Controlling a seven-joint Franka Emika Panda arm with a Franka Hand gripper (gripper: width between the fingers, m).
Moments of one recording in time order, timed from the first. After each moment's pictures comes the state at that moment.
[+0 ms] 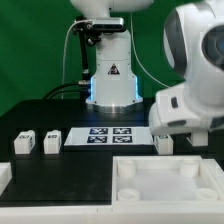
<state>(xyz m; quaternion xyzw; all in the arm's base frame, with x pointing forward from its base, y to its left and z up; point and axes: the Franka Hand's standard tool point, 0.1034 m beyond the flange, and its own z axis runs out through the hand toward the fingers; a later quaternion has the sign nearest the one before) 0.413 0.154 0.047 -0.92 -0.02 0.38 0.06</state>
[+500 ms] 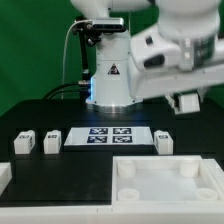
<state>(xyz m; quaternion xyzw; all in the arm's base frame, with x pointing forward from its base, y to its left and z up) 0.485 0.113 0.130 -0.98 -0.03 0.19 0.08</state>
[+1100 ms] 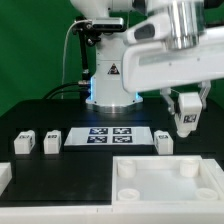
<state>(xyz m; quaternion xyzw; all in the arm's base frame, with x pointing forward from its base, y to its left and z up) 0.533 0.105 0.132 -0.99 -0.03 -0.11 0.06</state>
